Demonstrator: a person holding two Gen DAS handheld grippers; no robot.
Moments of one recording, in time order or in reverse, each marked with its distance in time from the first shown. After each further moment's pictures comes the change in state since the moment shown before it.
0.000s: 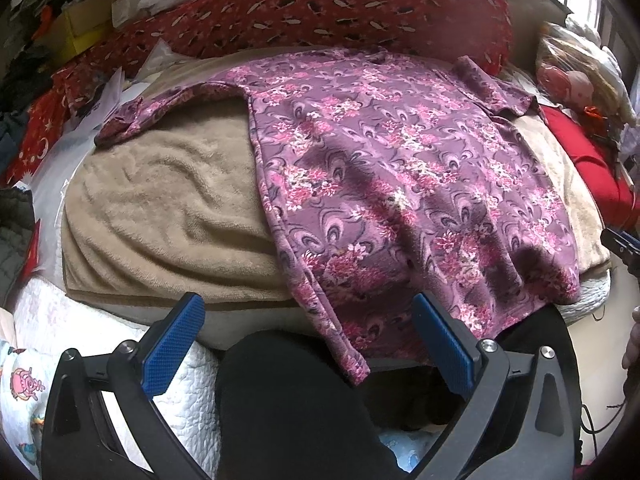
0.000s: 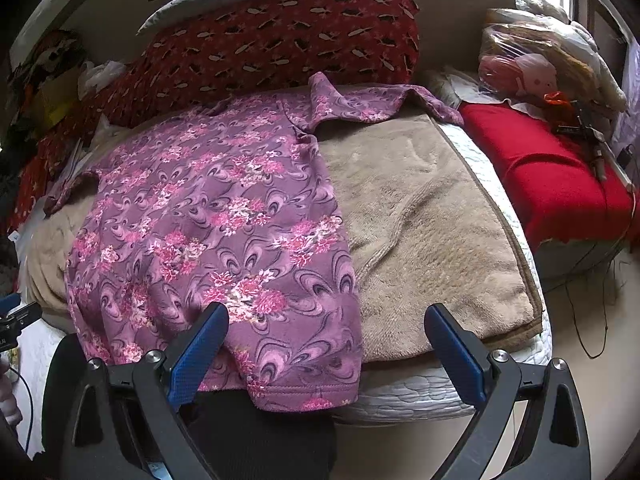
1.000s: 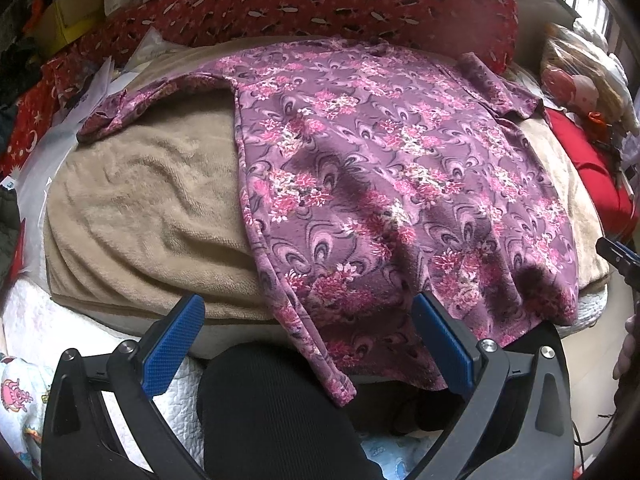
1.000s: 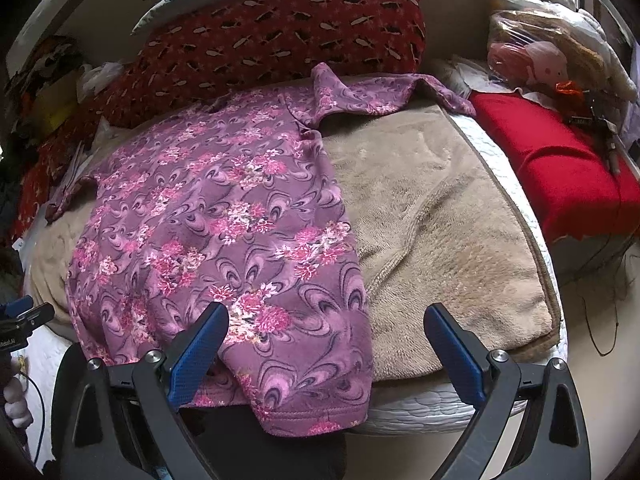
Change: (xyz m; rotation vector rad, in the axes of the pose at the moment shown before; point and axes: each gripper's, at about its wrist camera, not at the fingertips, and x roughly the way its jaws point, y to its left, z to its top) left arm 0.023 -0.004 0.018 -0.027 0.046 -0.024; right arm 0.023 -0.002 0.013 0.024 0.035 0.036
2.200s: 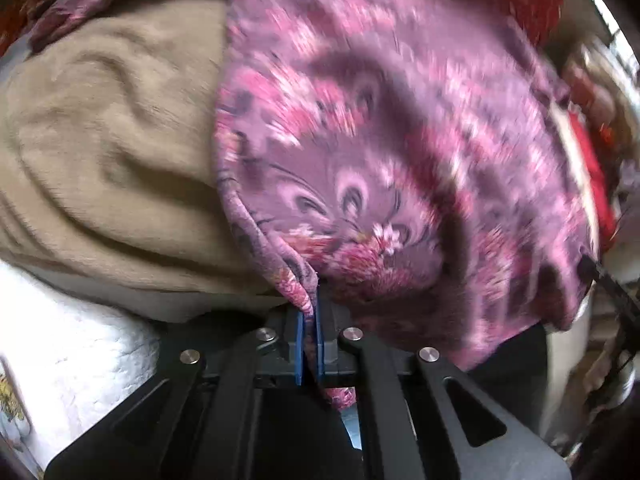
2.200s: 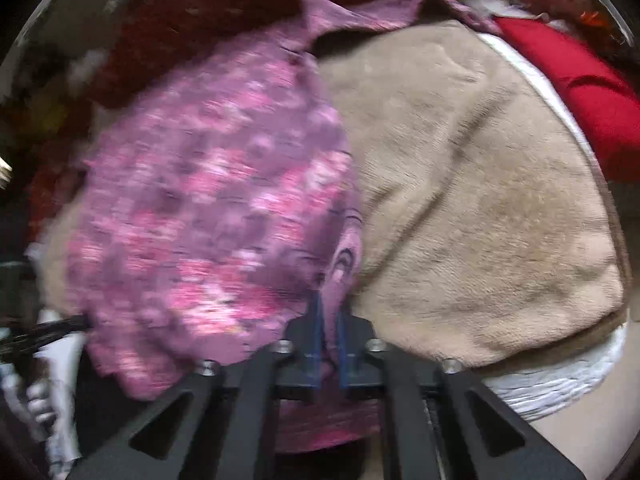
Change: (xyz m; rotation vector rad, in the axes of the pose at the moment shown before) left arm 0.062 0.033 0.001 -0.156 0.274 -0.159; right arm 0.046 -0.028 -0.003 0.101 0.154 0.199
